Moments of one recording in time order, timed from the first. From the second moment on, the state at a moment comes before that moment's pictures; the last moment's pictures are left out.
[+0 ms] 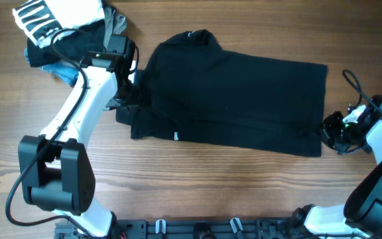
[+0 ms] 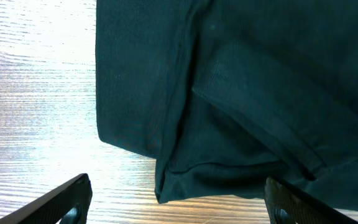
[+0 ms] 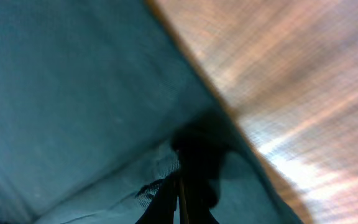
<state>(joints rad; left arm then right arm) -0.18 1.80 1.39 -1.05 -0.01 -0.23 -0.58 1.62 0.85 -0.64 -0.44 0.34</state>
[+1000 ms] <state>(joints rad) -0.34 1.80 1.33 -1.02 0.29 0.07 -0.58 1.38 0.85 -0.57 -0.59 0.40</state>
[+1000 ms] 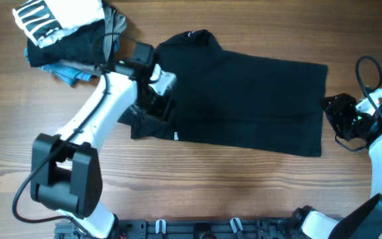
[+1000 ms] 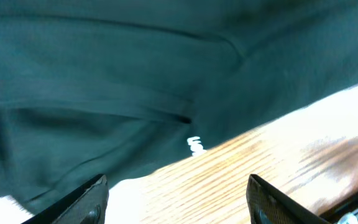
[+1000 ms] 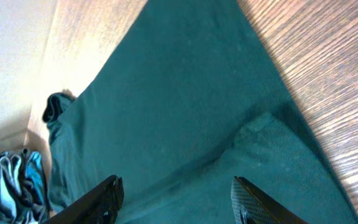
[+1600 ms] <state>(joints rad) -0.42 1.84 1.13 -0.69 0.27 0.10 -0.58 1.38 0.85 -0.67 -0.59 0.39</state>
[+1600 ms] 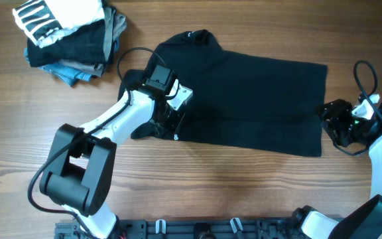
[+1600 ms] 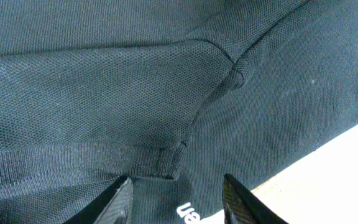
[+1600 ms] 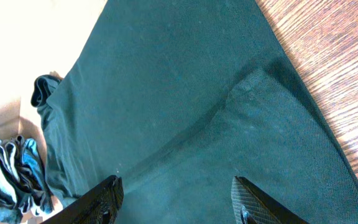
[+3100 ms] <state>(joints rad) -0.42 1.90 1.26 -0.81 0.19 0.05 -0.58 1.38 0.85 -0.70 -0.59 0.39</state>
